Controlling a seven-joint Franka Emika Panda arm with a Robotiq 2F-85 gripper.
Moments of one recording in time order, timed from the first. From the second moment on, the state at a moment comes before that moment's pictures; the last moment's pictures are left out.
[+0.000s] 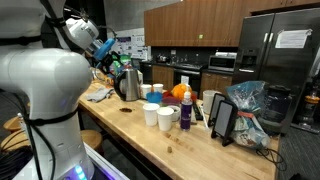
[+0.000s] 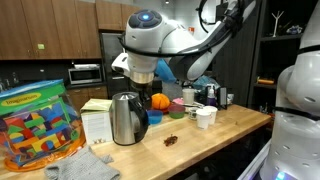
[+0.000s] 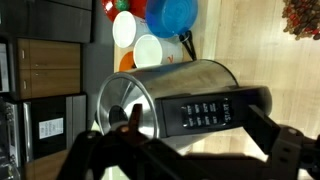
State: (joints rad) arm 0.34 -0.18 0.42 -2.45 -0.97 2.40 0.06
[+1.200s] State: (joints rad) arm 0.44 -0.05 0.45 -2.33 -0.87 2.16 0.22
